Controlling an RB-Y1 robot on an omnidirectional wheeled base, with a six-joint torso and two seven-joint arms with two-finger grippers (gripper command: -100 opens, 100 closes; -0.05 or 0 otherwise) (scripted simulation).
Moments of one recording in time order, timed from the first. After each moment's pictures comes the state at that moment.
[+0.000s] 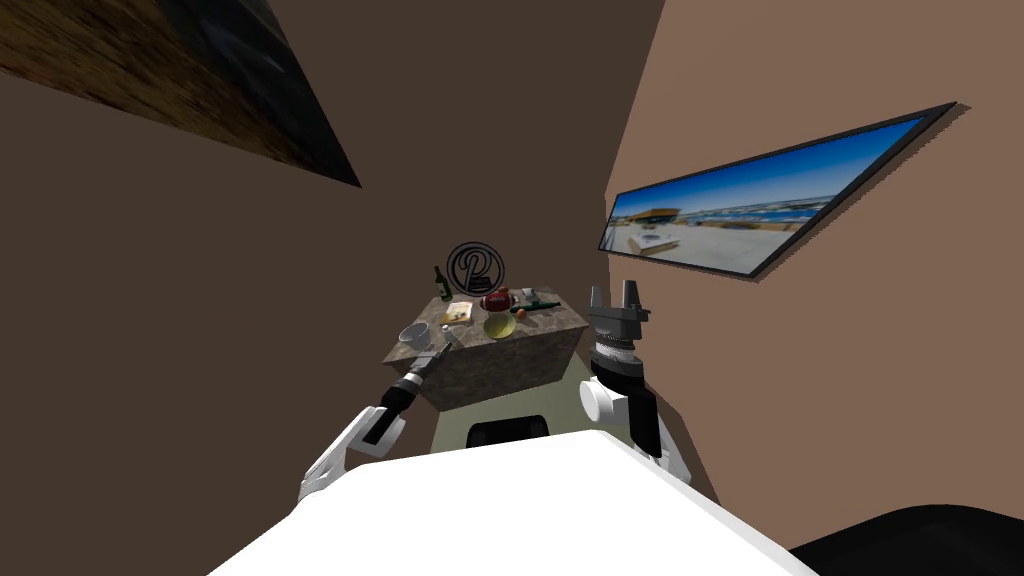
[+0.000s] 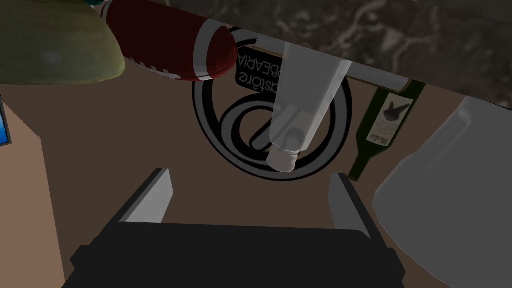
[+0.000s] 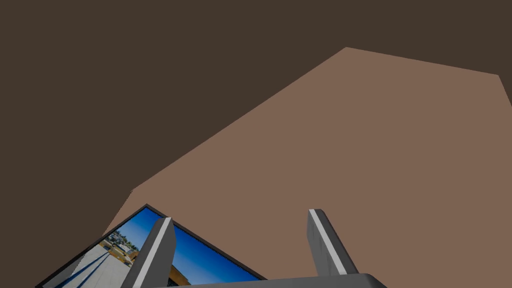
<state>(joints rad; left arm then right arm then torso) 0.22 0.39 0.00 -1.44 -0.52 -0.45 -0.46 0.46 0.02 -0.02 -2.33 -0.07 -0.60 -0.13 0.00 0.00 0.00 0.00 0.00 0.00</state>
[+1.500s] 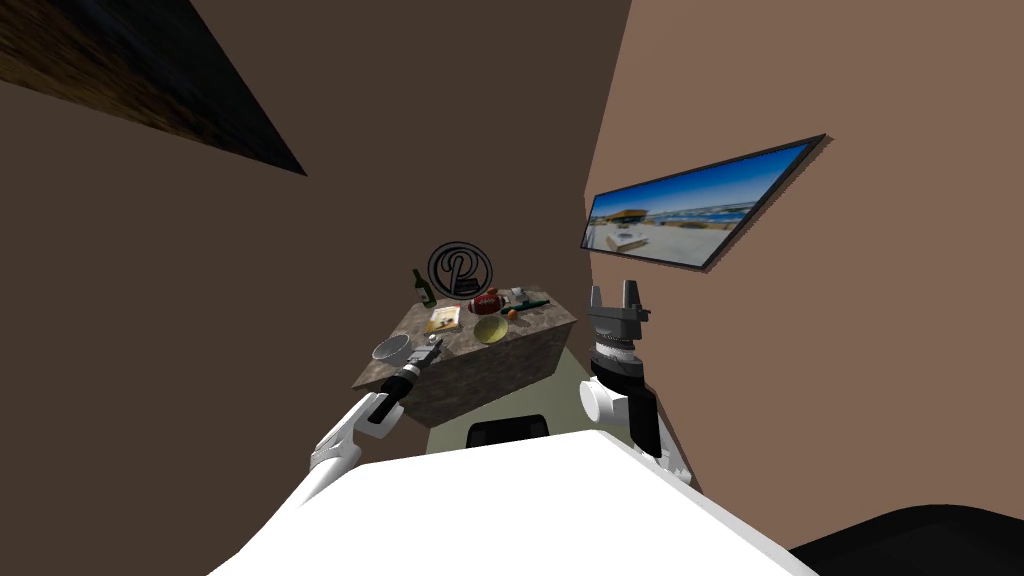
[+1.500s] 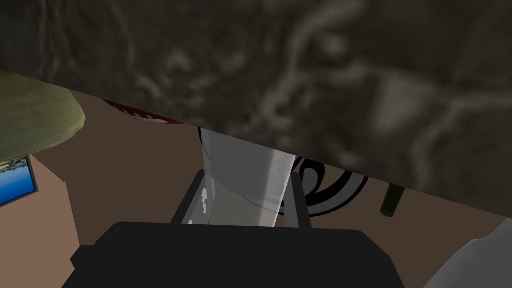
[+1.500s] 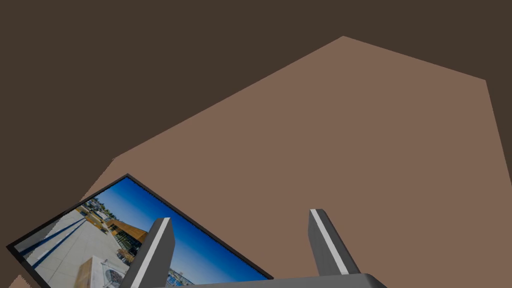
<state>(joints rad) 0.08 0.43 0.03 -1.27 -0.55 -0.42 -0.53 0.46 0.02 -0.02 -2.33 -0.07 -0.60 -0.13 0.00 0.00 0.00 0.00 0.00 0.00</state>
